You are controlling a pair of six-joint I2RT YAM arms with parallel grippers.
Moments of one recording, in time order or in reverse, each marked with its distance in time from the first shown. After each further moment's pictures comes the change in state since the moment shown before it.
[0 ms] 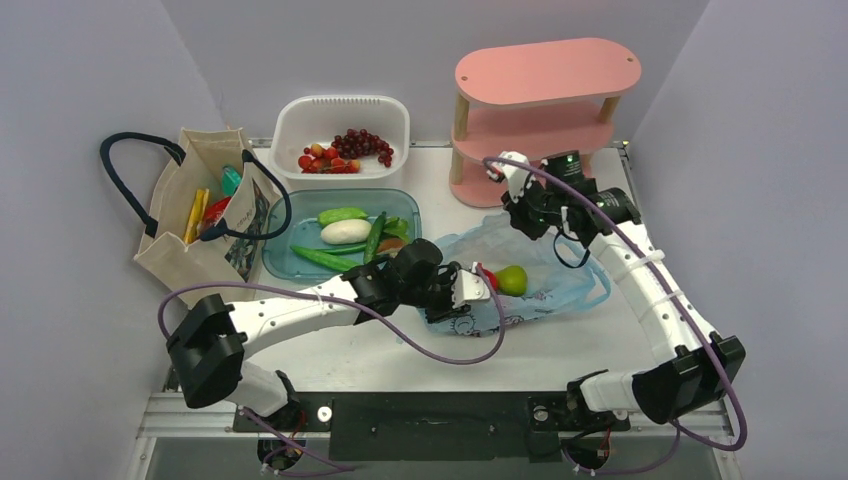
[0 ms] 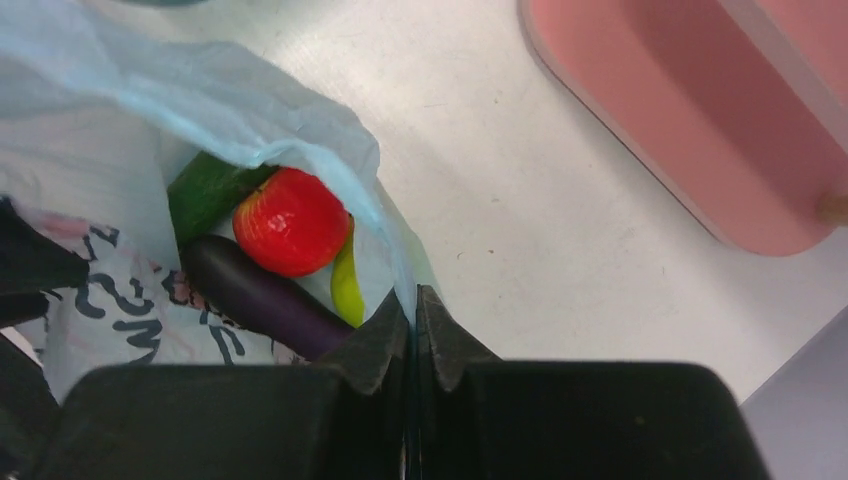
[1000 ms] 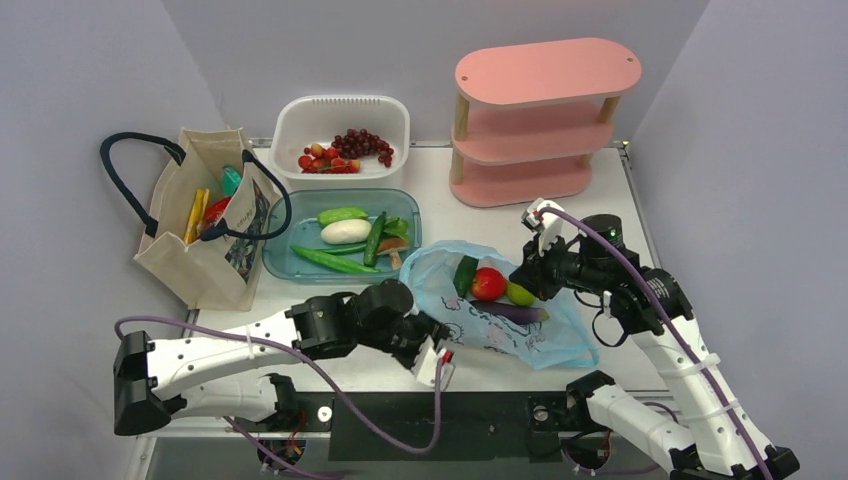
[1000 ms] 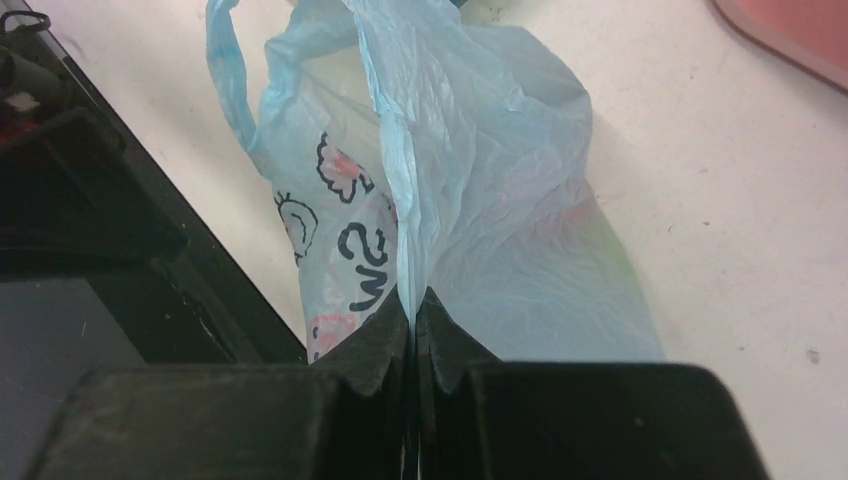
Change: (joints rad) left arm -0.214 -0.340 -0.163 -0.328 -0.005 0.482; right arm 0.050 -0.484 -0.295 -0.011 -0.195 0.403
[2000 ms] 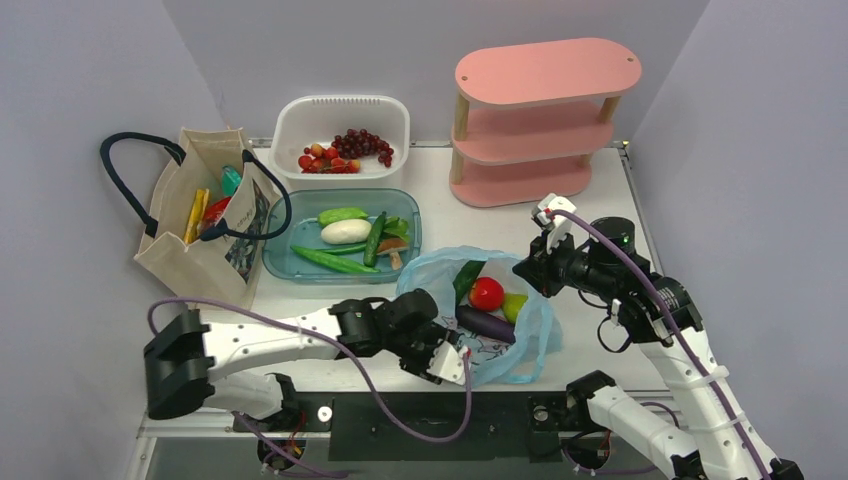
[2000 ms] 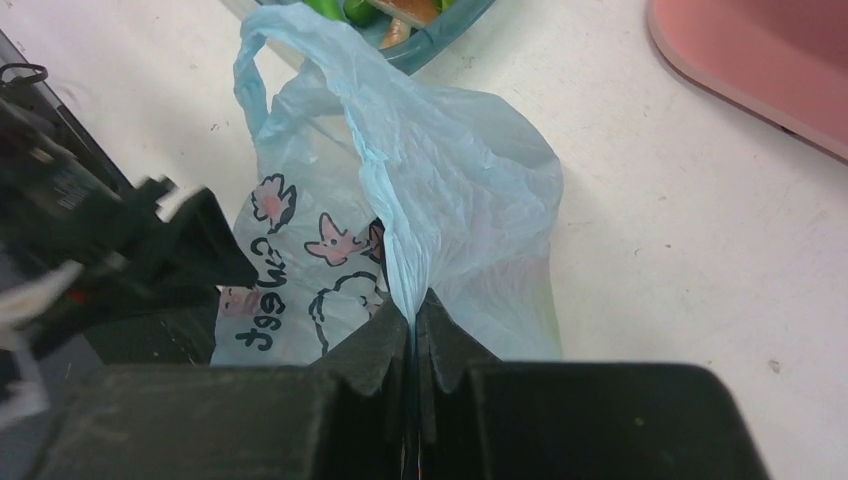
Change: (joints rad) left arm 0.013 0.261 -0.020 0.100 -0.027 -0.135; right arm -0.006 -0.039 0.022 0.069 0.036 0.028
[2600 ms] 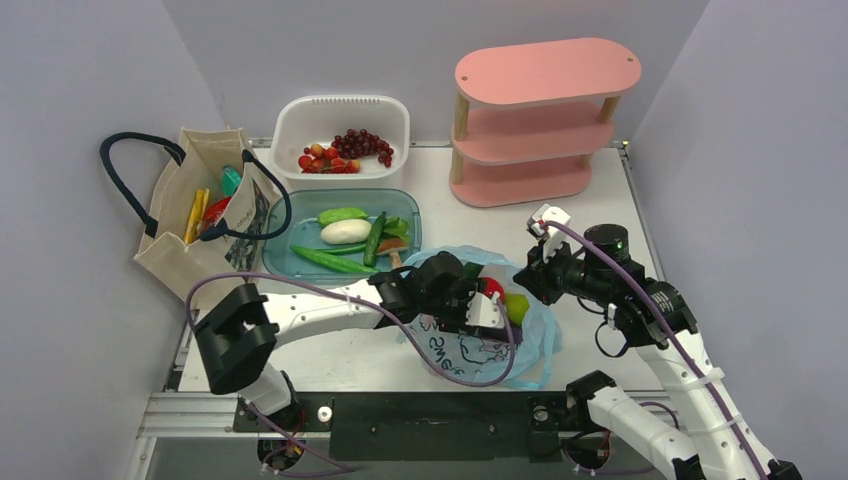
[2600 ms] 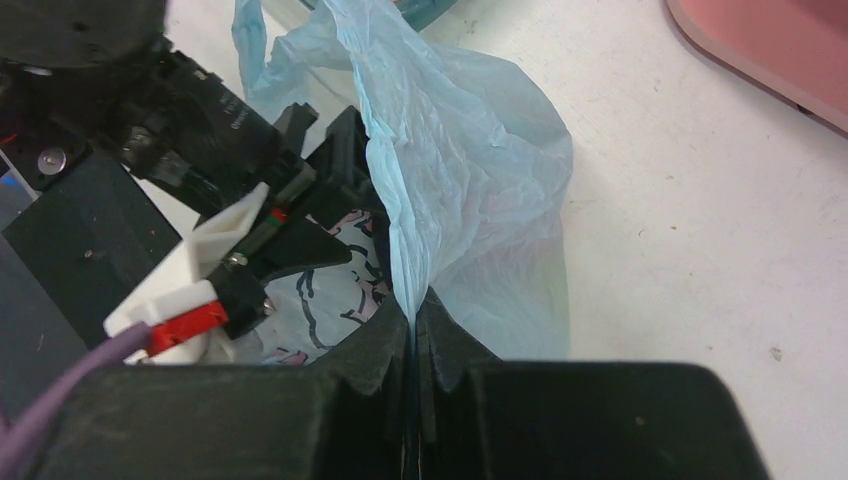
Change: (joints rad) left arm 0.123 0.204 0.209 0.259 -0.087 -0.113; right arm 0.007 -0.027 -0.068 -0.010 0.000 -0.042
